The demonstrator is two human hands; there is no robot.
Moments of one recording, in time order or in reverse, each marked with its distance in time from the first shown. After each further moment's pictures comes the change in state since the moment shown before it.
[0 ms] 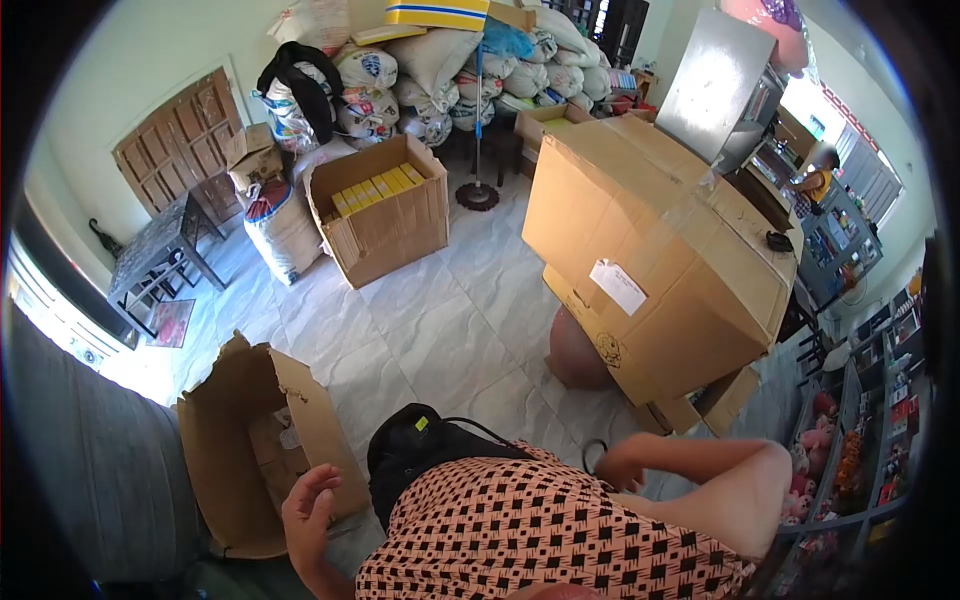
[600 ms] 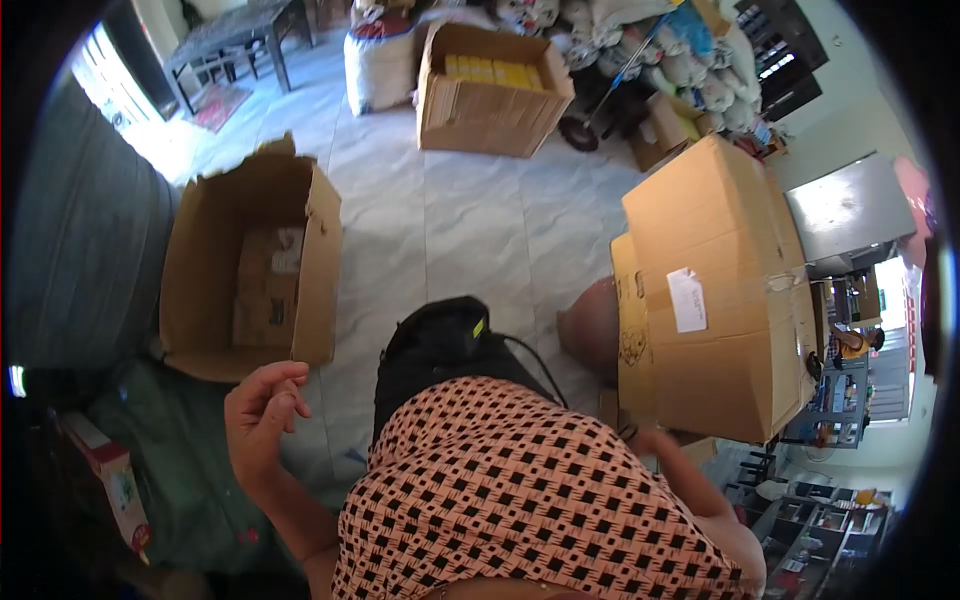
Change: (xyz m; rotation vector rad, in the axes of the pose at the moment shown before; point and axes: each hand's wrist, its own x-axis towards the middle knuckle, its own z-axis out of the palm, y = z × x) left_hand -0.039 0.004 -0.034 -0.018 0.209 0.166; right_hand 0.081 0.161 -0.024 0.054 0.375 0.335
